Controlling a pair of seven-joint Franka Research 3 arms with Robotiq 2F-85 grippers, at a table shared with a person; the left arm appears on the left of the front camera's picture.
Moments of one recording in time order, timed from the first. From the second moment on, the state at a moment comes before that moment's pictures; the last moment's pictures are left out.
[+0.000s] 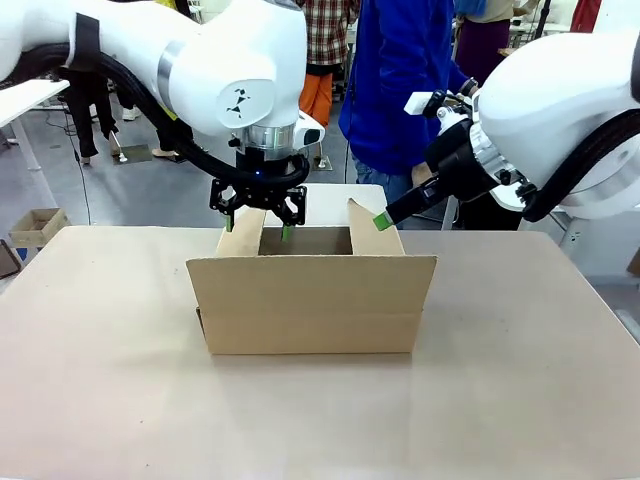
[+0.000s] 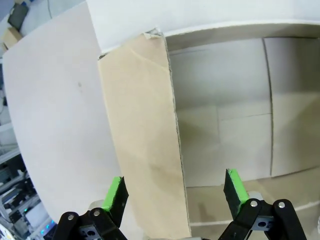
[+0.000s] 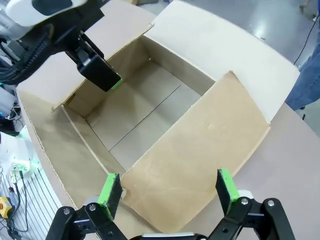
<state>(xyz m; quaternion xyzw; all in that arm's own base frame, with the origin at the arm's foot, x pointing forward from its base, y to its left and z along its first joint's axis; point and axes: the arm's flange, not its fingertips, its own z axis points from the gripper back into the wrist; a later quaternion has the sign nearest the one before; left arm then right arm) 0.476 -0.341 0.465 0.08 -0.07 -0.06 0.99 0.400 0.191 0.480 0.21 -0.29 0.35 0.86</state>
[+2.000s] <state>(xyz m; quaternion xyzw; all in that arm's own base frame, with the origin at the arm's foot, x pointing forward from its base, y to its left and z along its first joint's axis) 0.493 -0.297 0.468 0.21 -0.06 0.04 0.97 0.400 0.189 0.480 0.21 -0.30 0.35 0.87</state>
